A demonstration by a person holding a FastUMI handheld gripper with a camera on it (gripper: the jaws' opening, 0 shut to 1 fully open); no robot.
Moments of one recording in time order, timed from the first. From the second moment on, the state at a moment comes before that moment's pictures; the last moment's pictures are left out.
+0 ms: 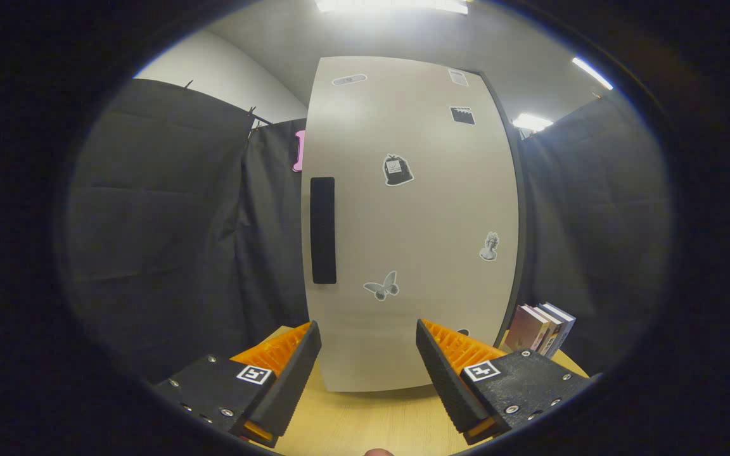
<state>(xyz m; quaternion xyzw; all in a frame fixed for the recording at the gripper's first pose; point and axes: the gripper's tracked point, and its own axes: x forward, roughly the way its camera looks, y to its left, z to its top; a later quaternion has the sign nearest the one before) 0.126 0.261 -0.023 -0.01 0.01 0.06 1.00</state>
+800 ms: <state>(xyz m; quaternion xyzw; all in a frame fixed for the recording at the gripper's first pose) 0.129 0.225 -0.008 -0.02 -0.01 0.02 1.00</state>
